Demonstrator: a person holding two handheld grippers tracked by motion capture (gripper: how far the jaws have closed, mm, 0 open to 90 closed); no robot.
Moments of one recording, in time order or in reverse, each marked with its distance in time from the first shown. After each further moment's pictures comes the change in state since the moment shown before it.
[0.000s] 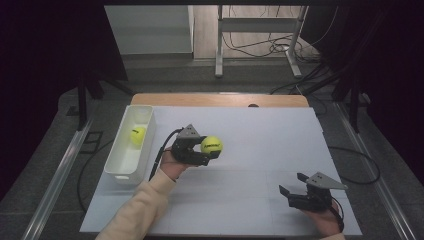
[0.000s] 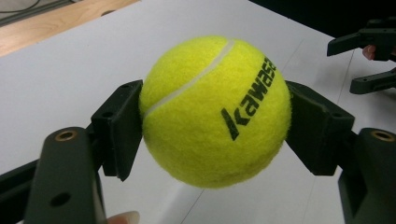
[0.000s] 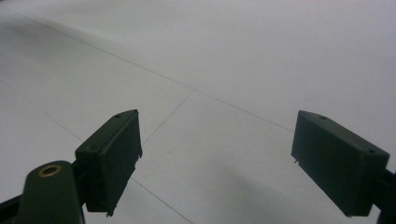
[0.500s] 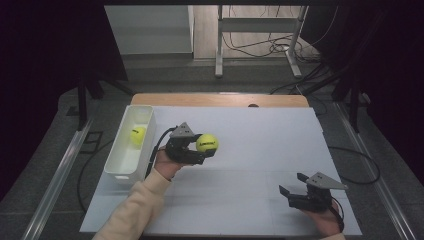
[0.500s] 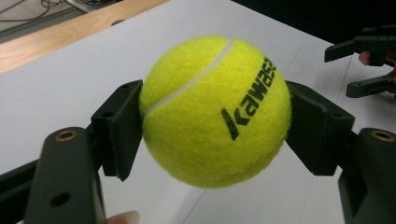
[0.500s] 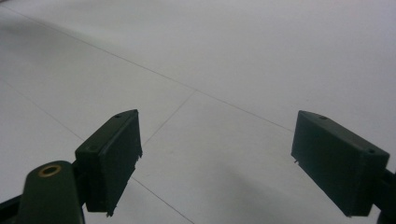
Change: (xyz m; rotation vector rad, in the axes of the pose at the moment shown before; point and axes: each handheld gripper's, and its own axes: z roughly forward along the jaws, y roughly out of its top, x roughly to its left) left arm 0.001 0.002 -0.015 -0.021 0.017 0.008; right arm 0.000 0.000 0.000 0.002 0.005 -0.002
